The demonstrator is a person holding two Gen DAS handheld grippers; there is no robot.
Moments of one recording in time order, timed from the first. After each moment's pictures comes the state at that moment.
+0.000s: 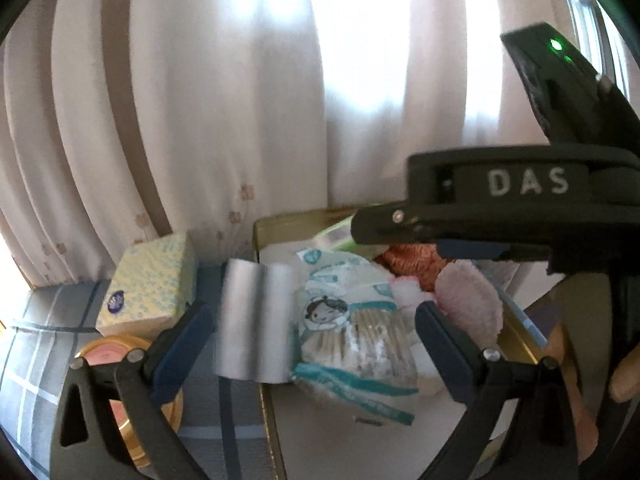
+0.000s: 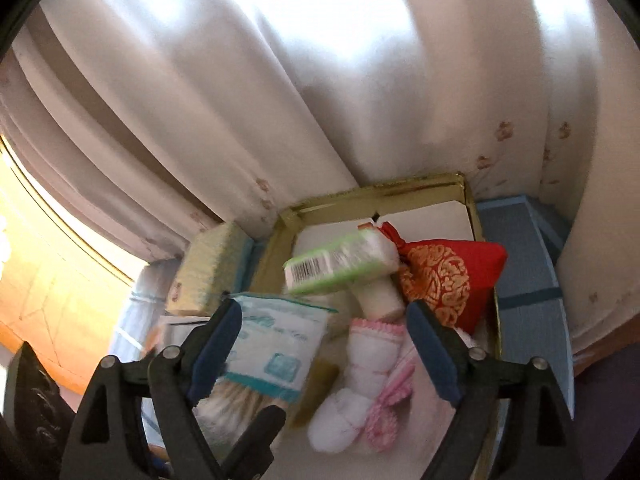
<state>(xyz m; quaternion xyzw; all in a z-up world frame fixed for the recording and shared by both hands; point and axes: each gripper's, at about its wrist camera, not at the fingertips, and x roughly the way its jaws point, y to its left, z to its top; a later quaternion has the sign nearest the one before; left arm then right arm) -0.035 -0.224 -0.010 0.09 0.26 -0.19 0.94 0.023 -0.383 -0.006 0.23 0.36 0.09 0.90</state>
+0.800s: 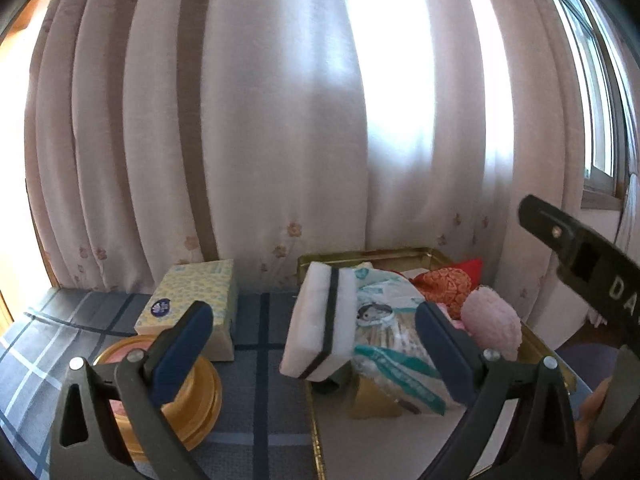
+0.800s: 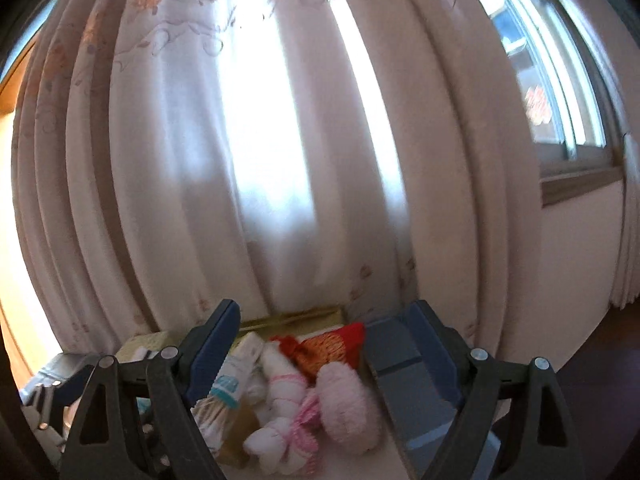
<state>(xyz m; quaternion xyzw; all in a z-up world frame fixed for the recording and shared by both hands) -0.051 -0.190 -0.024 0.04 0.15 -0.14 0.98 -0.114 -0.348 -0.002 0.11 0.04 -0.17 0.98</state>
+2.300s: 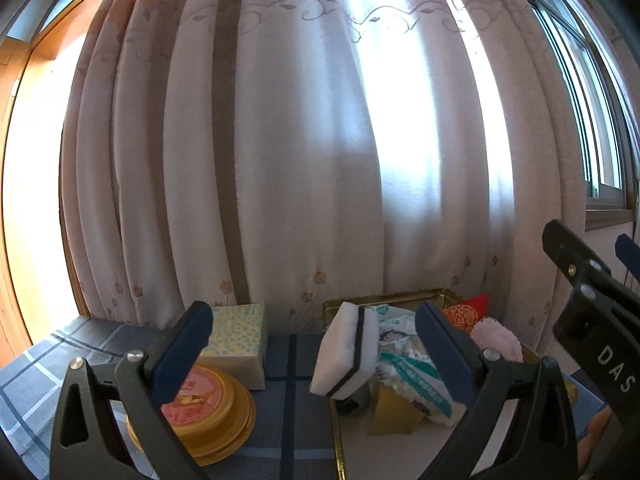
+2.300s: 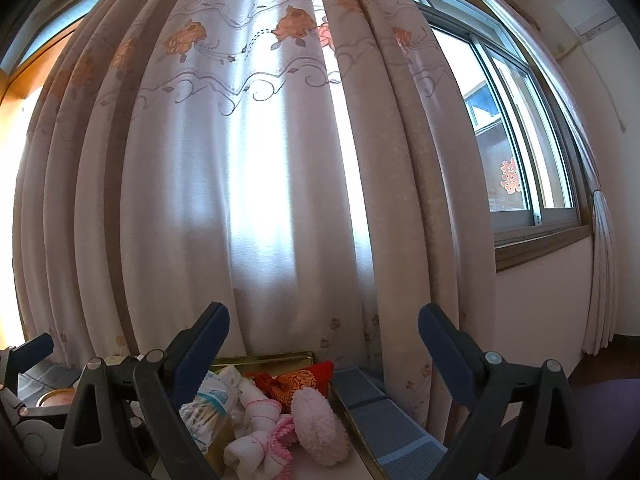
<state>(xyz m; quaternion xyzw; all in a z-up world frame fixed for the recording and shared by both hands) -0.086 -0.181 -0.014 0.05 0.05 -0.11 0.99 -0.154 -0.317 -0.011 0.05 -0.06 -0.23 0.97</state>
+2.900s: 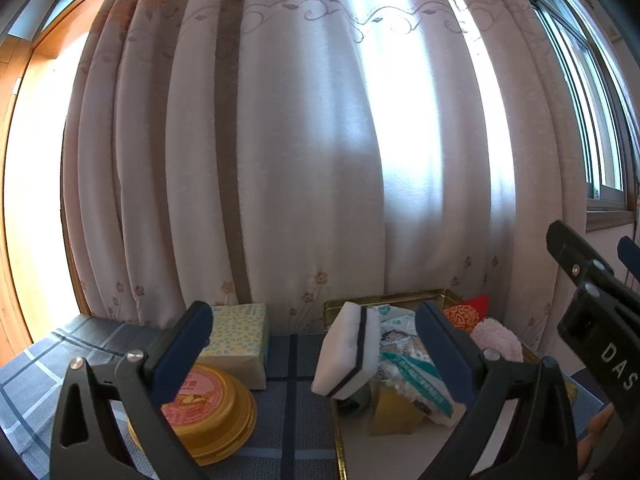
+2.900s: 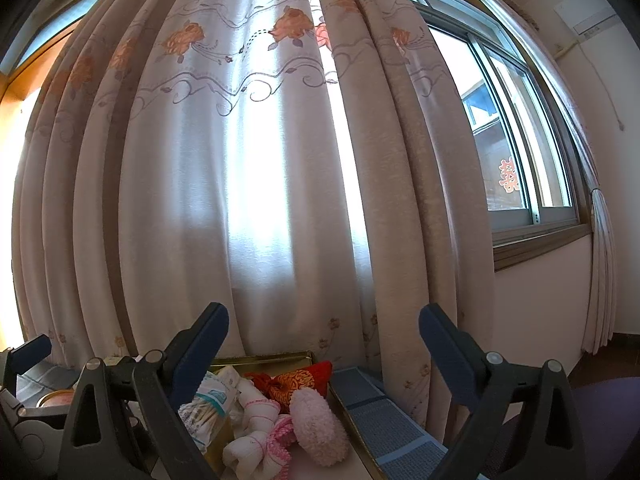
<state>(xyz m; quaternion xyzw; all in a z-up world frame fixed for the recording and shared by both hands) -0.087 -0.179 -0.013 0.04 0.05 -0.10 0.99 -0.155 -0.319 -0.011 0.05 -0.06 -0.22 0.97</state>
